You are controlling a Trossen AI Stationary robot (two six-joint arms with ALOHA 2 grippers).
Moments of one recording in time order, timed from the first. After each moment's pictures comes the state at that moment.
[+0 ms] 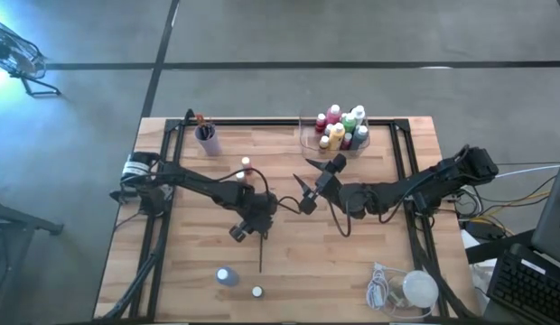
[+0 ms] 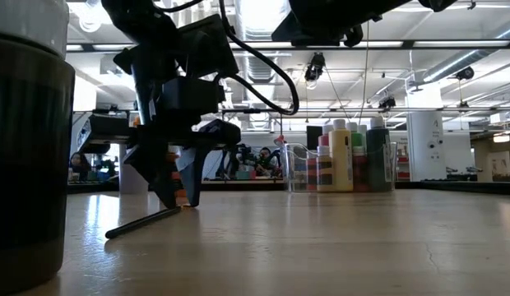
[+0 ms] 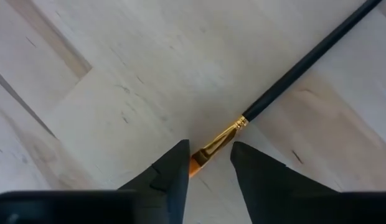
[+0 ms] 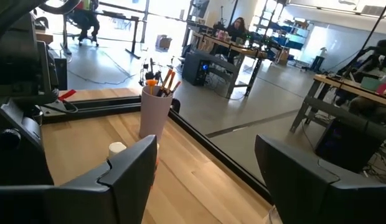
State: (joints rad) left arm -0.09 1.87 1.01 -0.44 0.16 0.65; right arm 0.23 1.48 0.83 0.53 0.92 -0.08
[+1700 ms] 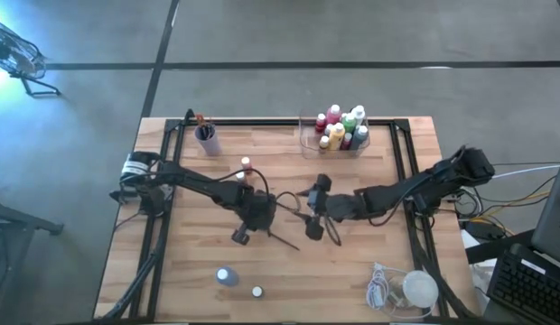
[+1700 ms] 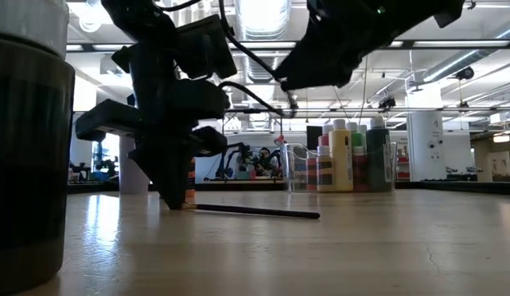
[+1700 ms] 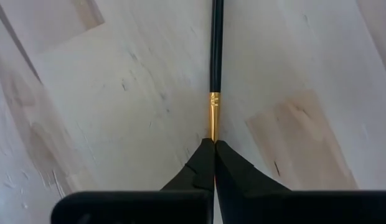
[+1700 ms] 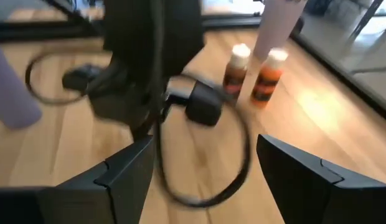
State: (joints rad) left arm -0.08 1.87 1.01 -0.47 0.16 0.35; right arm 0.25 1.51 0.83 0.18 0.45 0.22
